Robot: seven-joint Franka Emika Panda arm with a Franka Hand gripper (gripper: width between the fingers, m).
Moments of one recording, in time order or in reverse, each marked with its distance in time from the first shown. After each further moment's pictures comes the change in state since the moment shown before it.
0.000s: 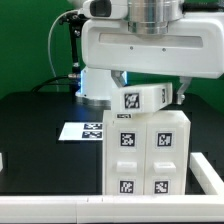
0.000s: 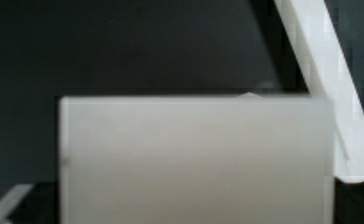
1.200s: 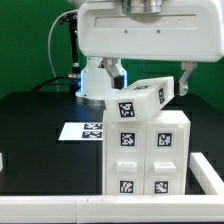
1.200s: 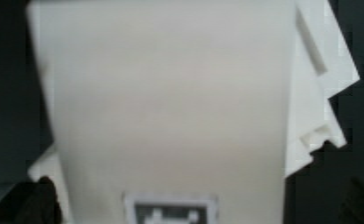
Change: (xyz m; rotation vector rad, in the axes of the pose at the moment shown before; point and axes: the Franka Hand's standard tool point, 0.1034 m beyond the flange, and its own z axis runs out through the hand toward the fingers) arm 0.015 -0.007 -0.018 0.065 0.164 0.162
